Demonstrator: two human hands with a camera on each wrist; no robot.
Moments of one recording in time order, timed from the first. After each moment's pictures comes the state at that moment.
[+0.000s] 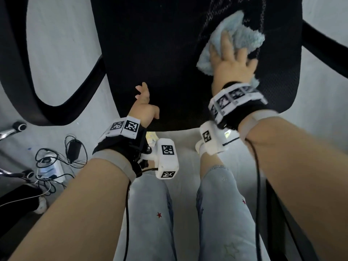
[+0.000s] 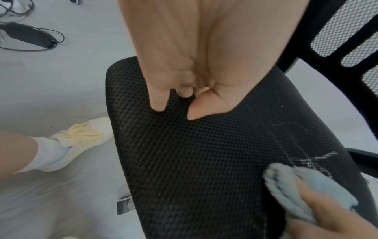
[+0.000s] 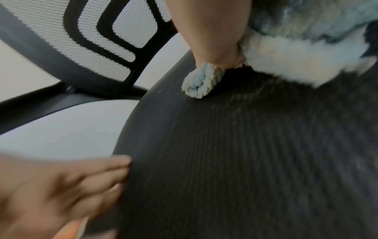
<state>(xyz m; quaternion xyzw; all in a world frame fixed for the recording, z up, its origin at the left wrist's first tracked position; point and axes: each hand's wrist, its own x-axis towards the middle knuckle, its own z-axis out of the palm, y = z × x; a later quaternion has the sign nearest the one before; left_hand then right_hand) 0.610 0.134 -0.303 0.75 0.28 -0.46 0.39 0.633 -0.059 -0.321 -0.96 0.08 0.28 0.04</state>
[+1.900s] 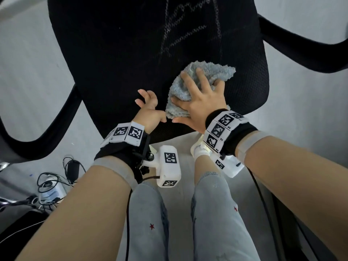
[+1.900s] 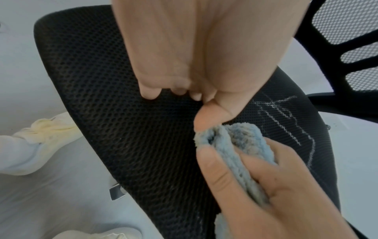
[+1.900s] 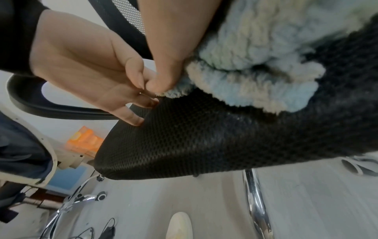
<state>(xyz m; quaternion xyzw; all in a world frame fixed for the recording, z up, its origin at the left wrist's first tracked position) 0.623 0.060 -0.301 0.74 0.18 -0.55 0.34 0.582 -0.088 -0.327 -0.96 -0.12 0.24 0.04</state>
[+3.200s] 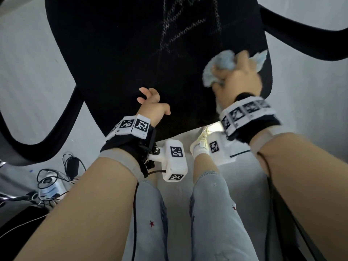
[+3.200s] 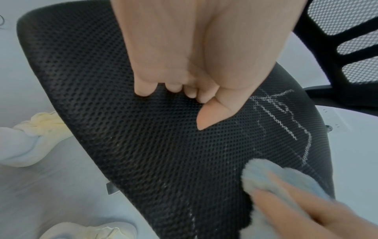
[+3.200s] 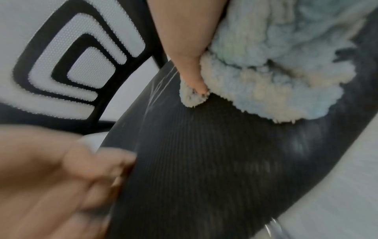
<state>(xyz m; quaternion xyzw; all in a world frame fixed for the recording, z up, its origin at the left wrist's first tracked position) 0.629 0.042 -0.306 0.74 0.23 -0.54 0.33 0.594 -0.142 -0.314 -0.95 0.19 0.18 0.15</state>
